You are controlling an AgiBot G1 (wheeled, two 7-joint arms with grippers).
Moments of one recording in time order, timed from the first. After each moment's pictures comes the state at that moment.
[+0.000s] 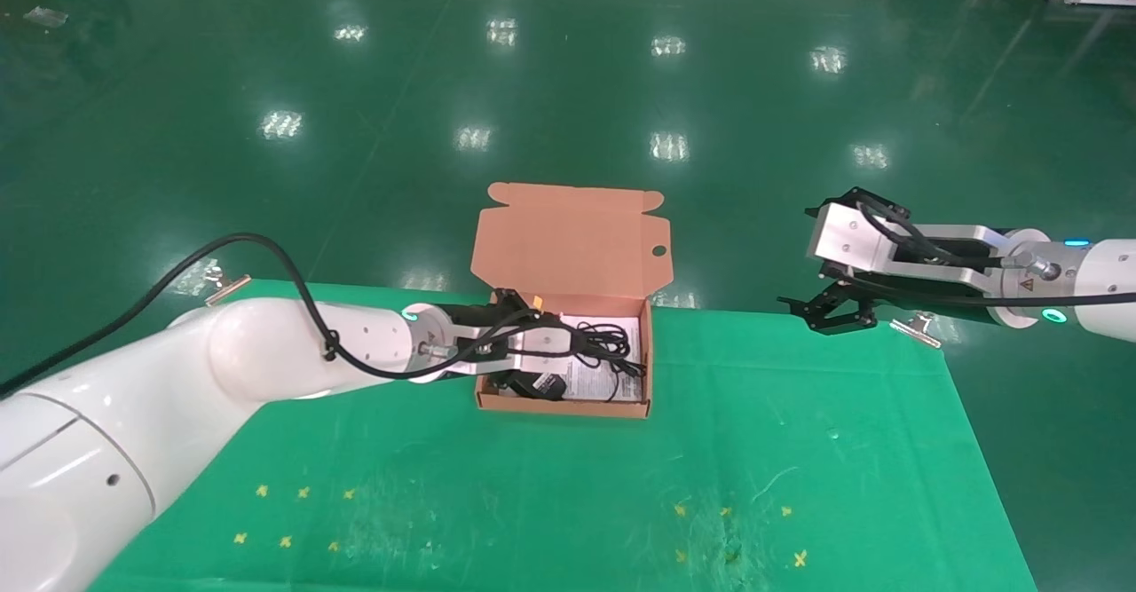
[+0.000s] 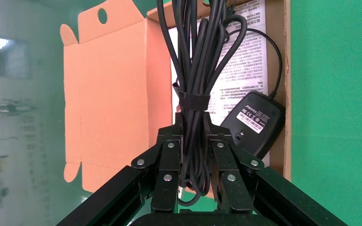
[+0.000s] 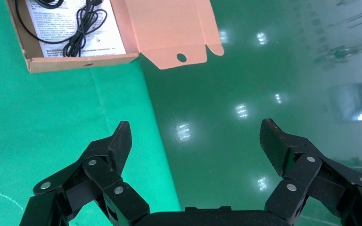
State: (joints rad) left arm -1.58 1.37 1.25 -0.53 1.56 0.54 0.22; right arm 1.63 -0.80 -0.98 0.86 -1.46 -0.78 -0.05
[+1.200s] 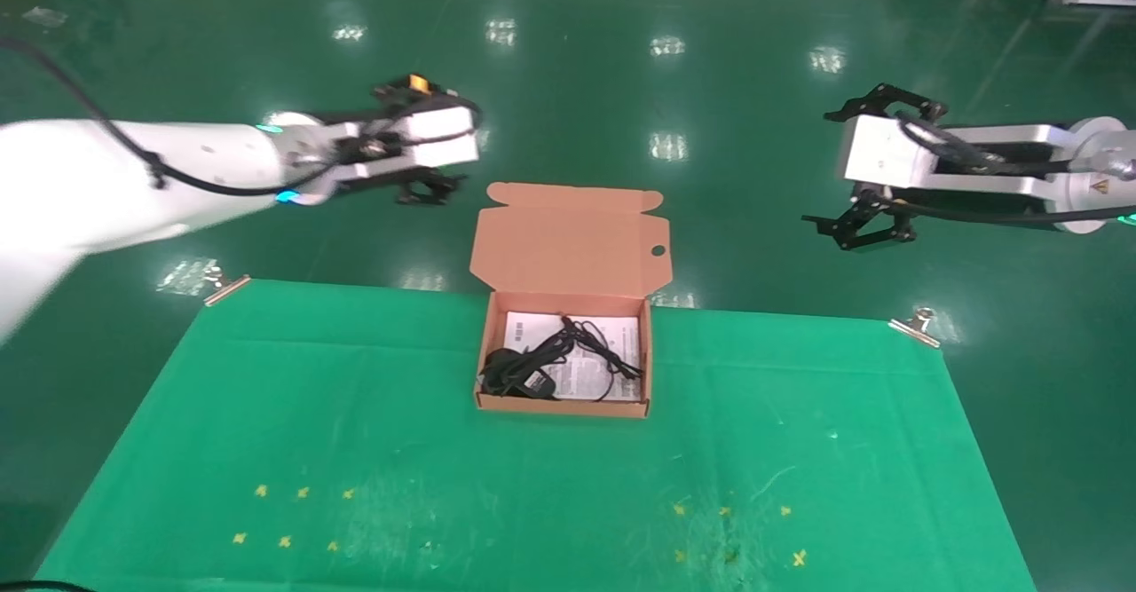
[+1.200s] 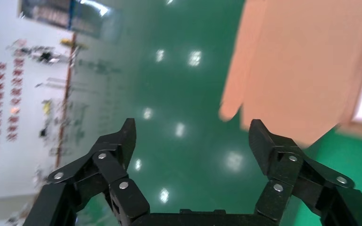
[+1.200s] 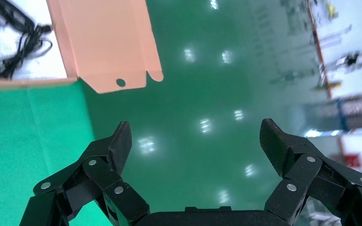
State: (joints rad) left arm -1.73 1.23 1.18 -0.61 1.53 0.50 0.15; right arm 1.74 -0.77 -0.95 0.92 -1.48 -0.81 -0.08
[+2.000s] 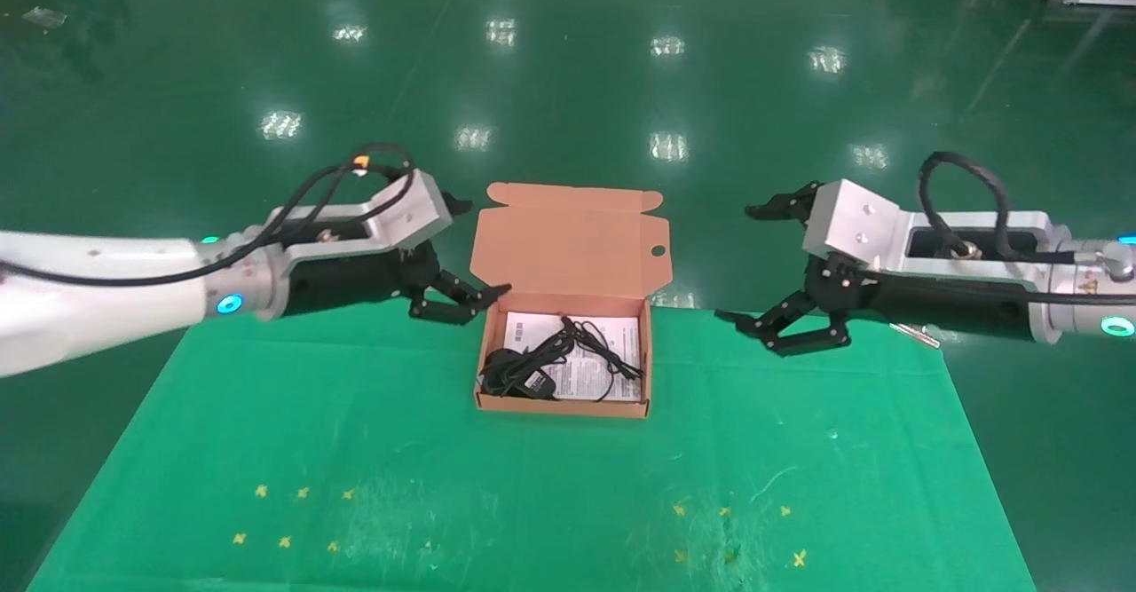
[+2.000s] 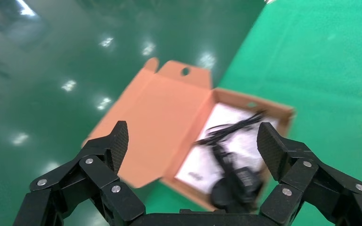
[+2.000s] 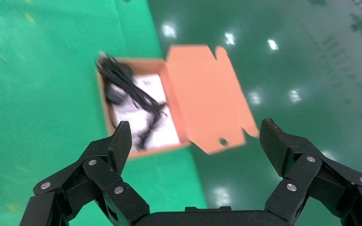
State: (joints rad) left arm -1.53 0.99 0.85 -0.85 1.25 0.83 0.01; right arm 1.55 -0.71 -0.74 1.06 -1.26 -1.06 -0.01
